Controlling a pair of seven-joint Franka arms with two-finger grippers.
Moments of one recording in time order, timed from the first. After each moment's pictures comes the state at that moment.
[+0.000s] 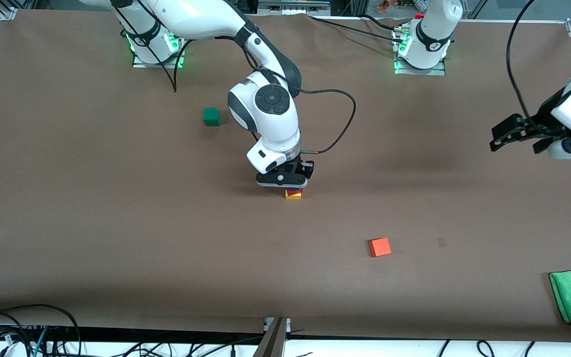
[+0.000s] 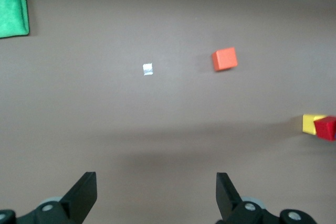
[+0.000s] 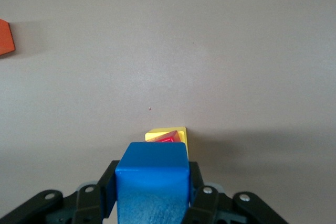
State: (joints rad) left arm -0.12 0.09 0.05 -1.55 -0.05 1.71 -0.08; right arm 0.81 0.77 -0.07 -1.27 0.00 2.24 0.85
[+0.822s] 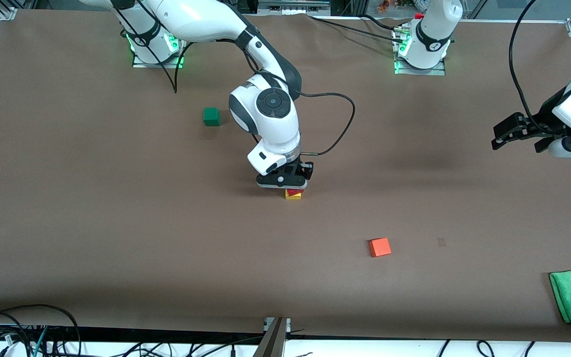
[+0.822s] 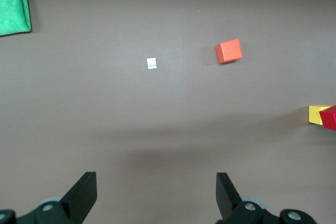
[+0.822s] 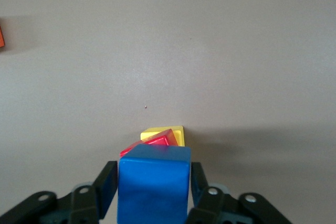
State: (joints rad) left arm -0.10 0.07 0.06 -1.56 -0.05 1.67 -0.01; right arm 0.81 0.78 -0.07 -1.27 0.00 2.24 0.85
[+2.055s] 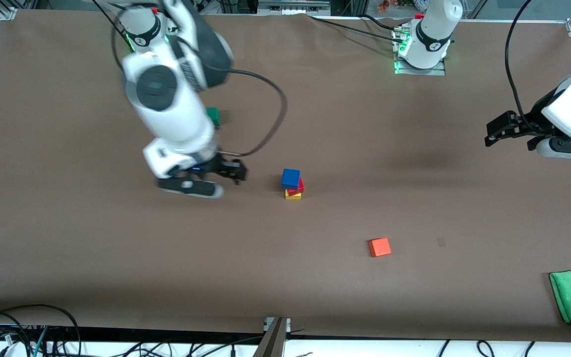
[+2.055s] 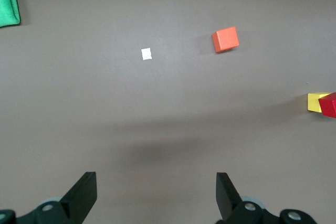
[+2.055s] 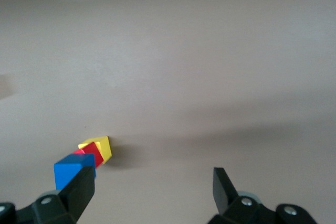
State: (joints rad) left arm -0.05 0.08 0.01 -1.56 -0.05 1.65 0.00; right arm 0.55 0.47 -0.10 -1.24 0.09 1.80 0.63
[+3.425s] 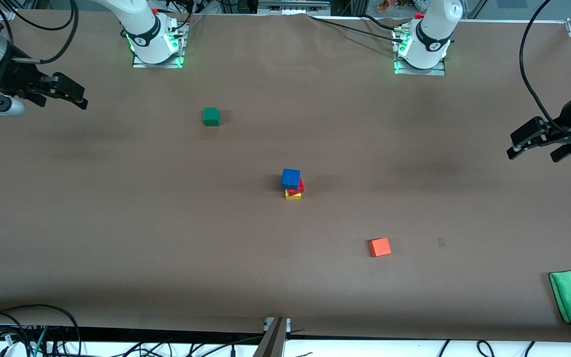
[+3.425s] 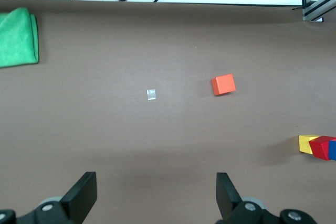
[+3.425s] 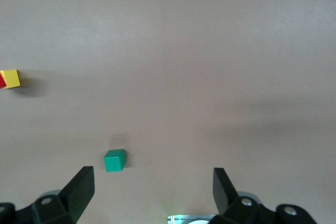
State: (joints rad) left arm -0.07 0.08 0.07 -1.54 -0.09 1.79 0.04; right arm 0.37 -0.05 -0.28 -1.62 0.03 1.52 0.18
